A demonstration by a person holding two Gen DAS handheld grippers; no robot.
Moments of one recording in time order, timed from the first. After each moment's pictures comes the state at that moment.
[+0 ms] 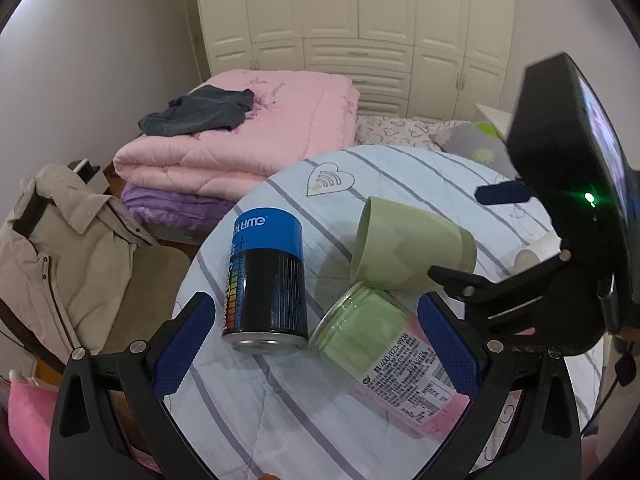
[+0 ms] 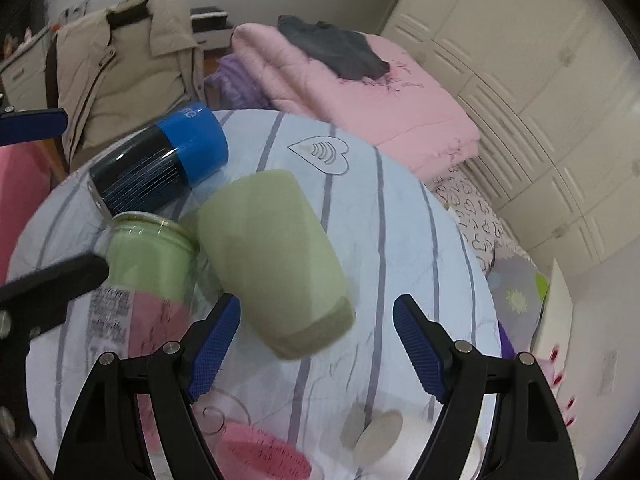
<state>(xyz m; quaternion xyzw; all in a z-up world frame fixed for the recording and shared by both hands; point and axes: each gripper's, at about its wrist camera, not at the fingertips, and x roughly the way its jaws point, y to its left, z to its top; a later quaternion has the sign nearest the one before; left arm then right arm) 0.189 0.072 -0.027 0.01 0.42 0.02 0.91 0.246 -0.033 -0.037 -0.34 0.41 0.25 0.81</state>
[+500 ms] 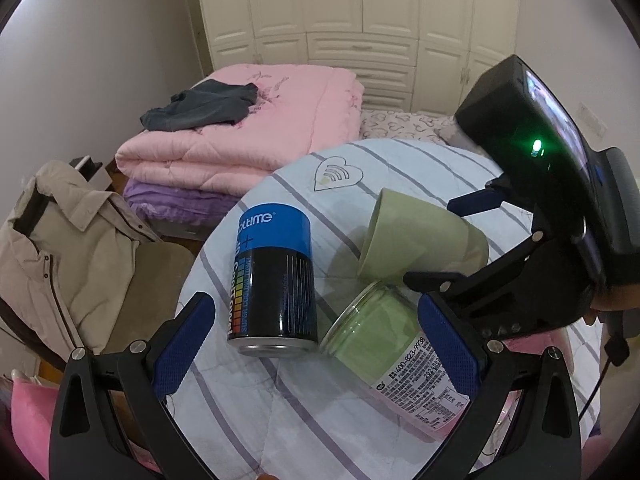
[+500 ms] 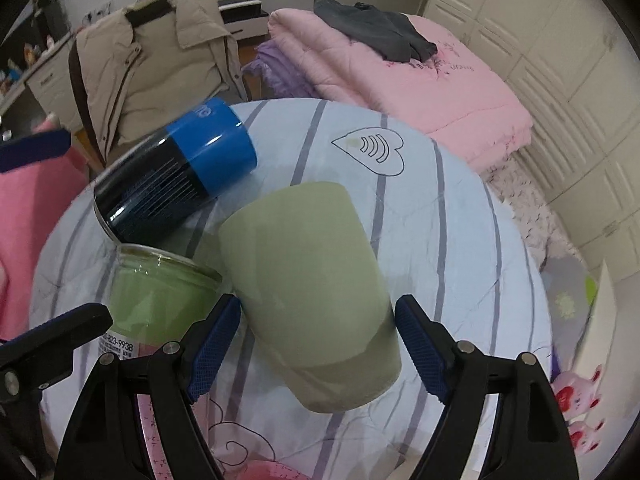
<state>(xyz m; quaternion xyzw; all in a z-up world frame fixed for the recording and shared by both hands) 0.195 0.077 -0.032 0.01 0.43 0.02 0.90 0.275 -0.021 -0.052 -0.29 0.47 0.32 0.77</state>
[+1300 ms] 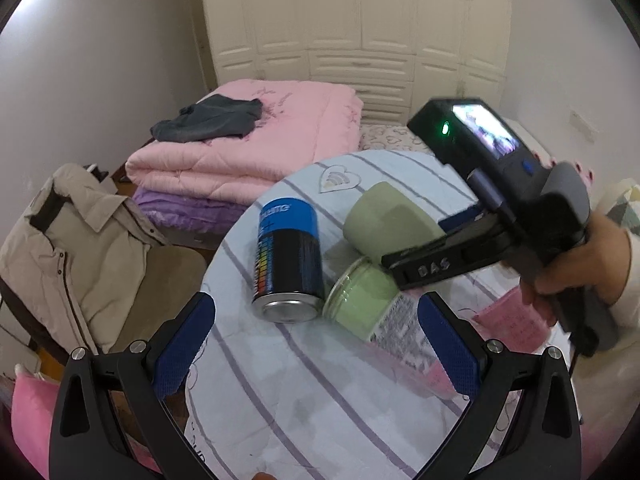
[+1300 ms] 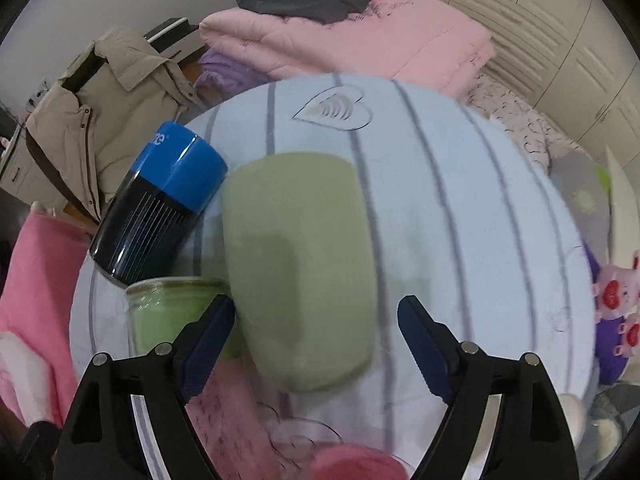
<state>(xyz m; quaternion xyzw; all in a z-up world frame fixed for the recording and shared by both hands) 0.147 0.084 -0.010 0.01 0.40 0.03 0.92 0.283 -0.025 -0.063 -0.16 0.56 0.24 0.78</state>
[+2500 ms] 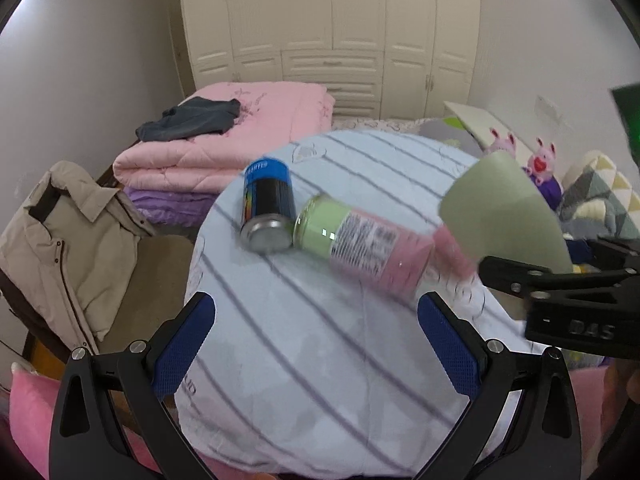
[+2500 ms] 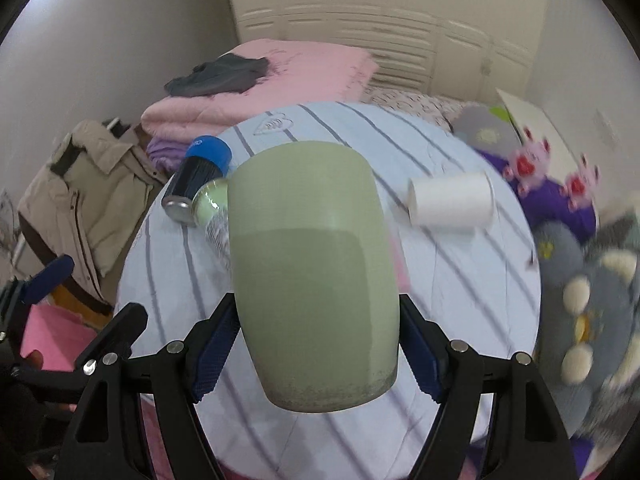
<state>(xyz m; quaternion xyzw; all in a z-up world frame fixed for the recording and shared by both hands) 0.049 0.073 -0.007 0.02 0.40 -0.03 0.92 0.089 -0.077 -0.003 -0.01 0.47 0.09 0.88</state>
